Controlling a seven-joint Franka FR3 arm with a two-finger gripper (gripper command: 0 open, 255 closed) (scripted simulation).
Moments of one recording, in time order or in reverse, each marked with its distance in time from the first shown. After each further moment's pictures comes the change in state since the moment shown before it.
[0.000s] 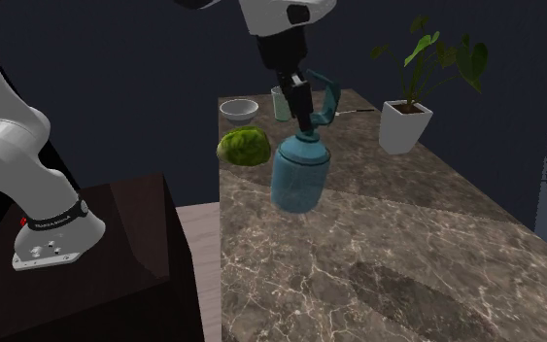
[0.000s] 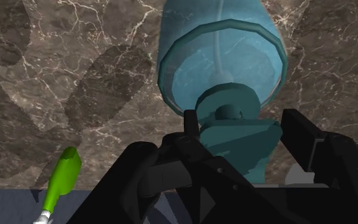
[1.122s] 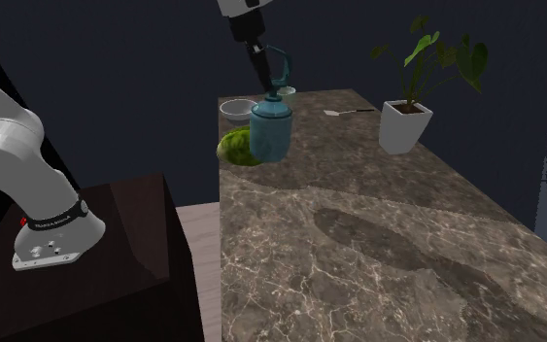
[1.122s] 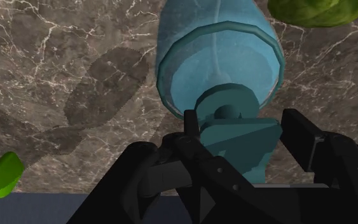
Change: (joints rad) arm 0.178 -0.162 0.213 -0.174 -0.179 0.027 0.451
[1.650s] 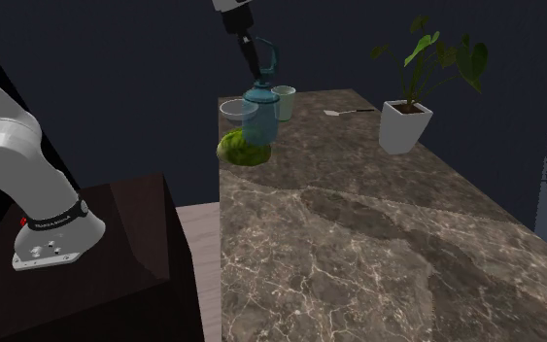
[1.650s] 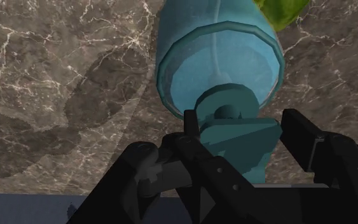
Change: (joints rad) arm 0.076 0.025 0.104 0.035 -0.044 -0.024 0.197
